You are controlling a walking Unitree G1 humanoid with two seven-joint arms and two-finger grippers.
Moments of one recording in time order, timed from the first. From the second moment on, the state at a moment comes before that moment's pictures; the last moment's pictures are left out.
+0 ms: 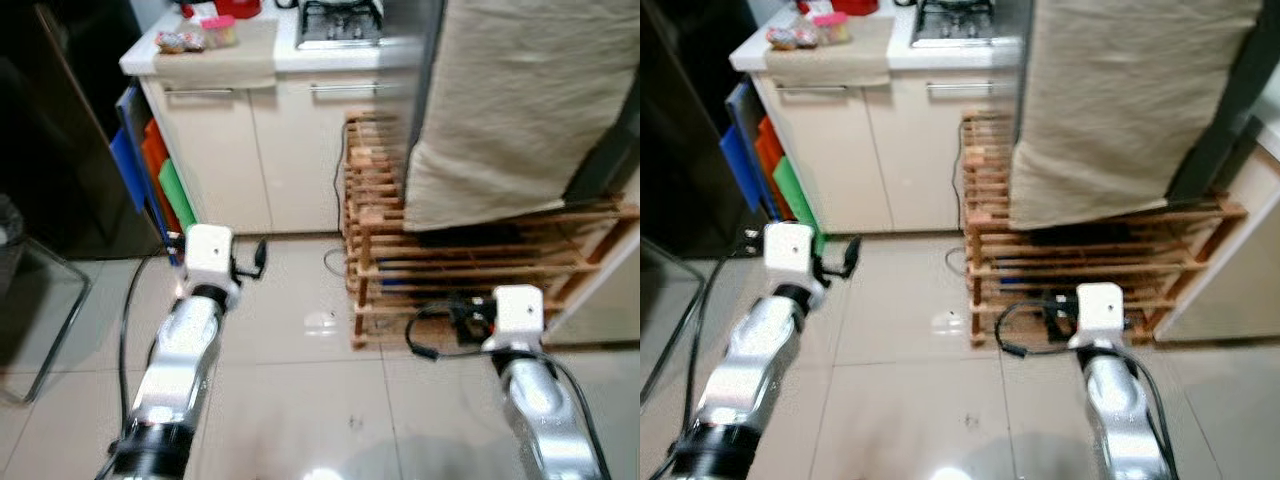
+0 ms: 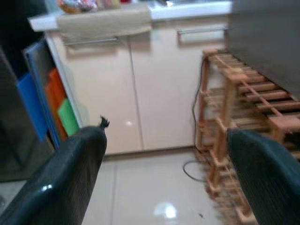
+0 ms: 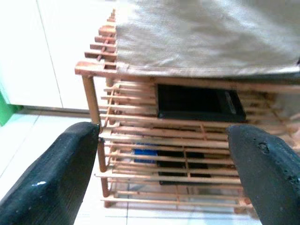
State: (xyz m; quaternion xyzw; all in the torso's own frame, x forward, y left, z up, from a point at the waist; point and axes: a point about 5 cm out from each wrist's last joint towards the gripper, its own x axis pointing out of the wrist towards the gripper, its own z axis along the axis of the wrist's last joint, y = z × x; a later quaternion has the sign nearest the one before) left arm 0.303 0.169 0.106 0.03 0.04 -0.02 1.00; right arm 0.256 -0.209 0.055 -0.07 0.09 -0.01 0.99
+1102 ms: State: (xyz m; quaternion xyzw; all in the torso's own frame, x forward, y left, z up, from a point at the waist) left arm 0.284 0.153 0.112 -0.03 0.00 -0.10 0.99; right arm 0.271 -0.212 0.082 -0.04 0.02 0.00 1.00
